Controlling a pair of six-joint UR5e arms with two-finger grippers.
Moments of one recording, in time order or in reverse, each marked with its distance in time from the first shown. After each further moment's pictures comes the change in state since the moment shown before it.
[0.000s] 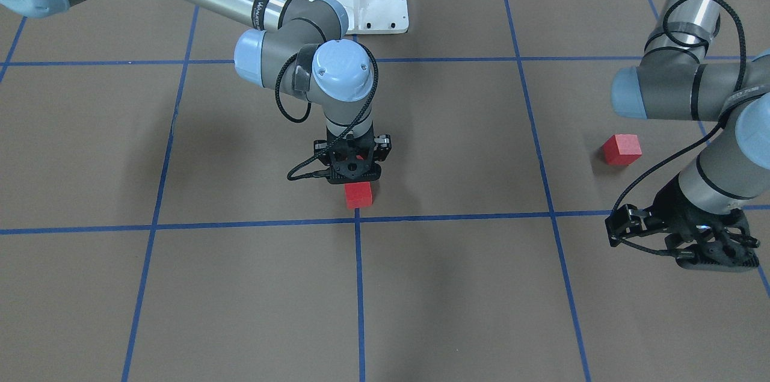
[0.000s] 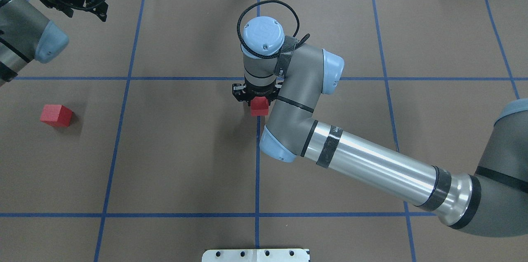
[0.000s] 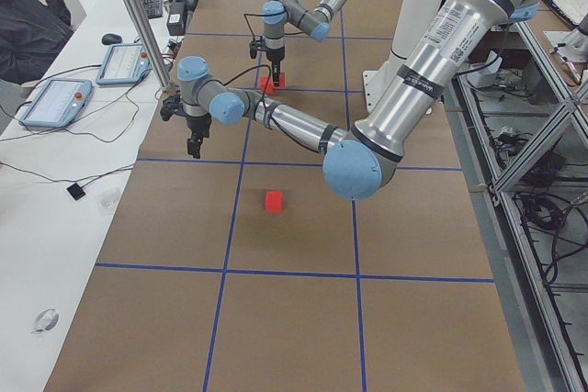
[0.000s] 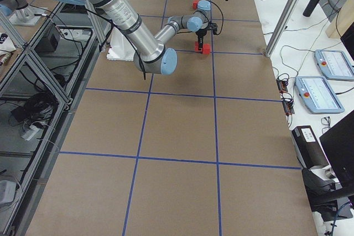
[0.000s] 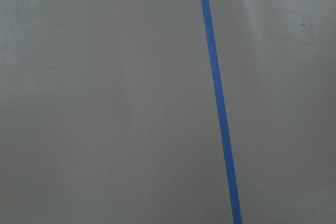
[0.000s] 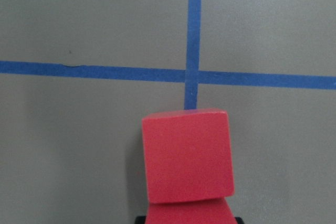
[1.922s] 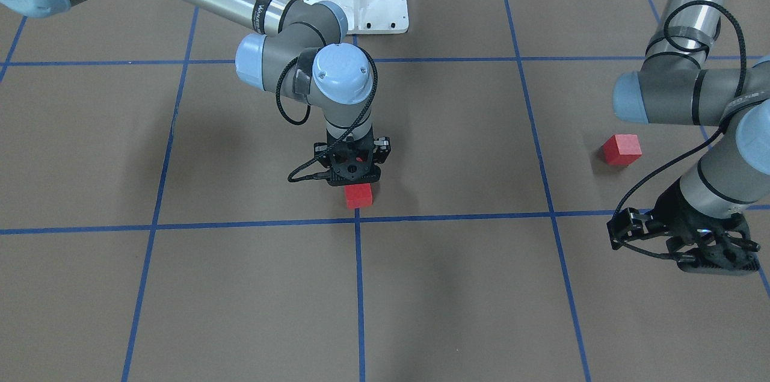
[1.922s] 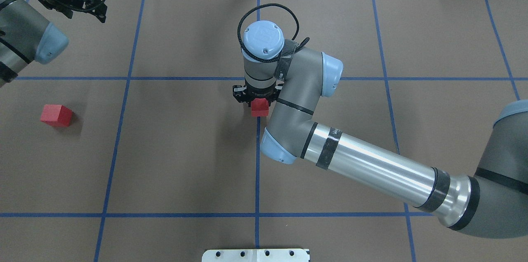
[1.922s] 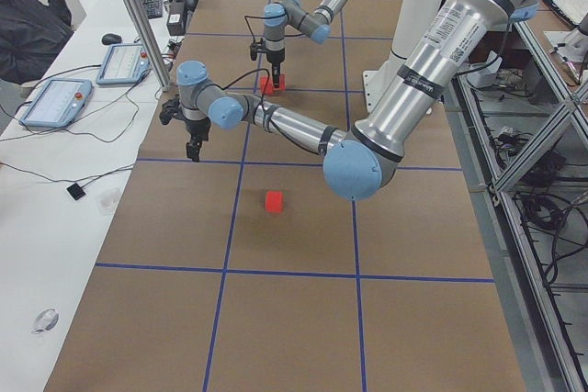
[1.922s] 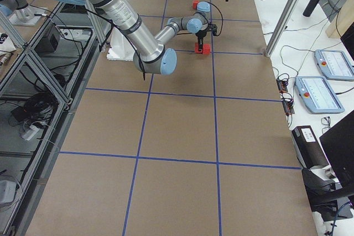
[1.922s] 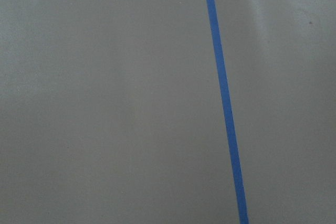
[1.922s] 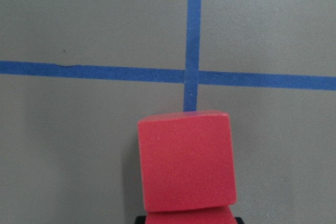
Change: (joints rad) left arm 0.000 0.002 0.030 -0.032 0.001 0.002; right arm -0.007 -0.002 -0.018 0.026 -0.017 0.003
